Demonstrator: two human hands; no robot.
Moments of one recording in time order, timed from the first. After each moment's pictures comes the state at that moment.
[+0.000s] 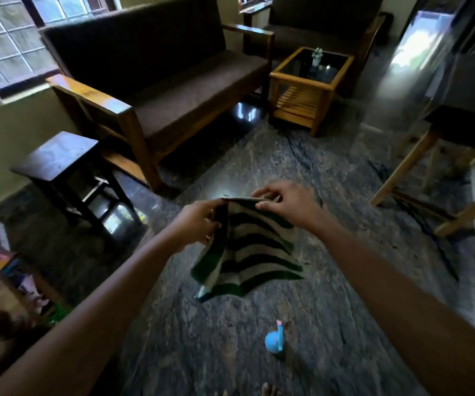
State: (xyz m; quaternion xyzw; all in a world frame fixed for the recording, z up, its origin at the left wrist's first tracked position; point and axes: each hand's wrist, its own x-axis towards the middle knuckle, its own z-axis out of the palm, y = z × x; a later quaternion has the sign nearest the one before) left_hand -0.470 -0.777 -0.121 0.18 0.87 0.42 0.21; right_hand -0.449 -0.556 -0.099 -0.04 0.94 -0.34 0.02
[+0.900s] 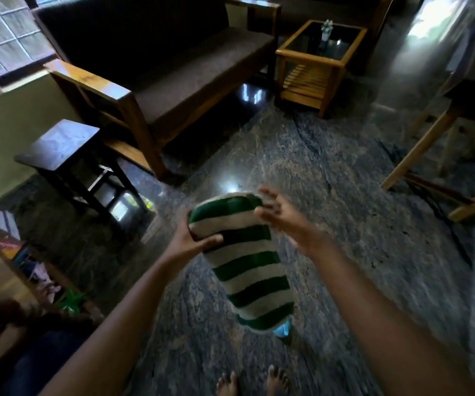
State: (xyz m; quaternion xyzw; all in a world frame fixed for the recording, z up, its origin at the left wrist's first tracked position) left_hand -0.444 -0.801 -0.198 0.05 0.74 0.65 0.17; right_hand -0.435 -0.562 -0.183 0.08 0.66 -0.73 0.15
